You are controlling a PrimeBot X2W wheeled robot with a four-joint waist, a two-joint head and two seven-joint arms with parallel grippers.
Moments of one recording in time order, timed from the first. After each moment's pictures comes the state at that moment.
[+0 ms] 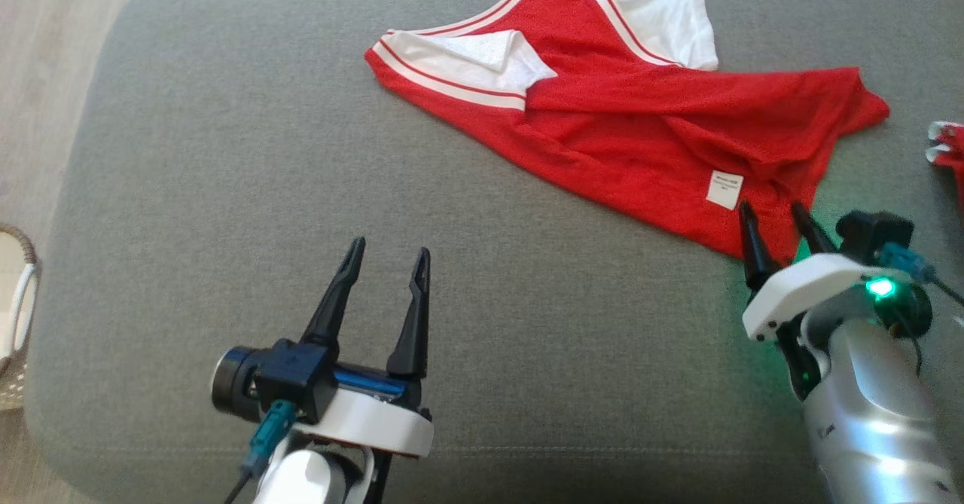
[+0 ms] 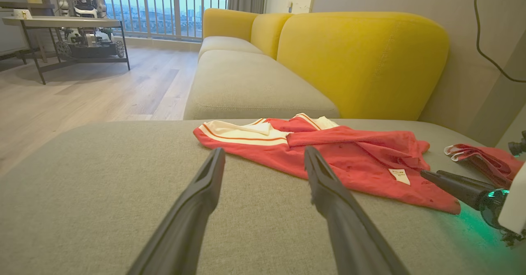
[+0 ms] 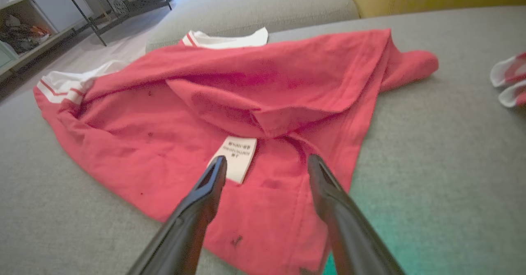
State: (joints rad) left arm -0.04 0.06 -0.43 -0.01 -0.17 0.11 -0.26; right arm -0.52 -0.05 -0.23 0.88 0.04 0.13 -0.25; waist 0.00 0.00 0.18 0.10
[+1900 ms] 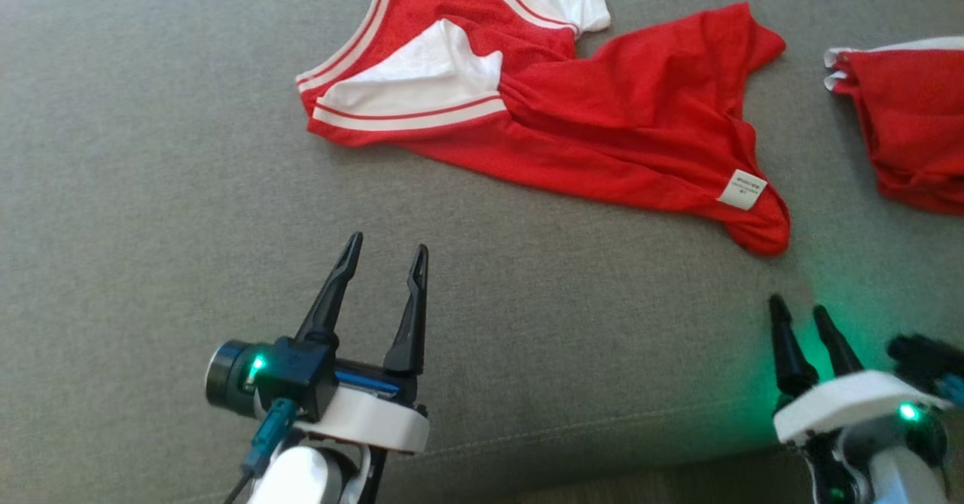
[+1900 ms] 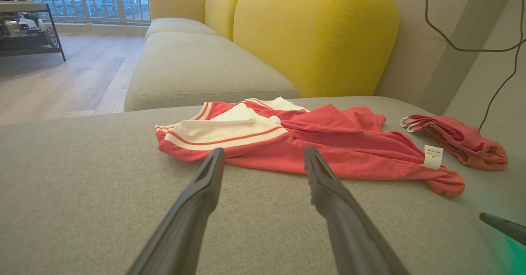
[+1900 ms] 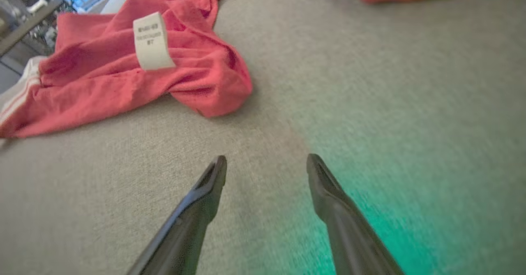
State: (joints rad) left arm -0.05 0.06 -0.42 -0.01 -0.13 0.10 -0.26; right arm -0.13 -0.05 -0.19 0.48 0.40 0.13 -0.13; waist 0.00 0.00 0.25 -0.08
